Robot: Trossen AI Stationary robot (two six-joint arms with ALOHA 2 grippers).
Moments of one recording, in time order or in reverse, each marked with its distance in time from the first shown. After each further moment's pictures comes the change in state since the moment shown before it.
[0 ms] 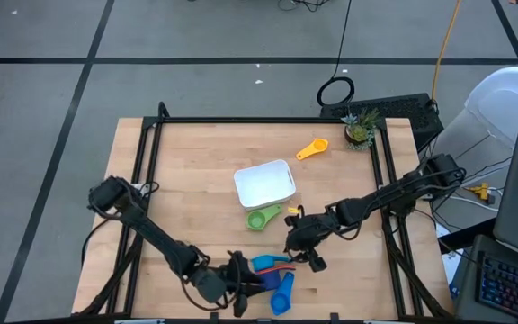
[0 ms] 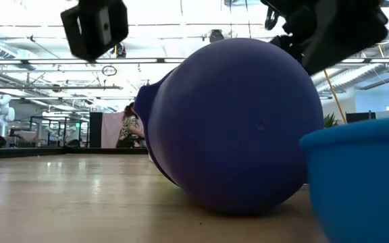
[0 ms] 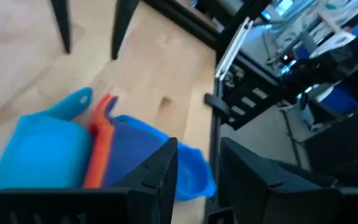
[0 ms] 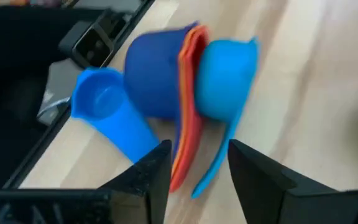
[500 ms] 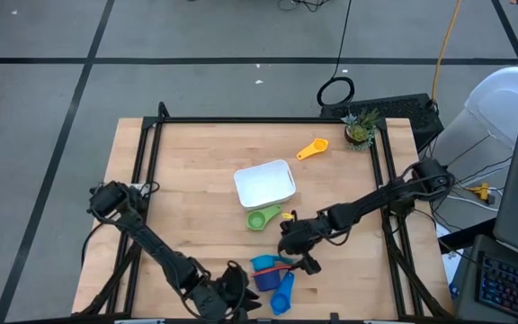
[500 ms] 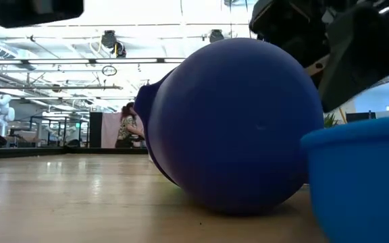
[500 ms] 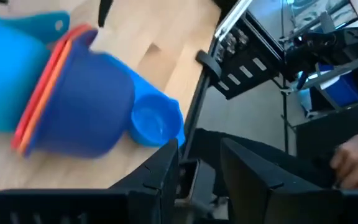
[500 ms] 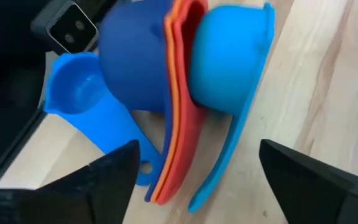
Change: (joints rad) left arm -0.058 0.036 0.179 -0.318 0.056 -0.266; right arm -0.001 0.137 0.001 0.109 -0.028 0.014
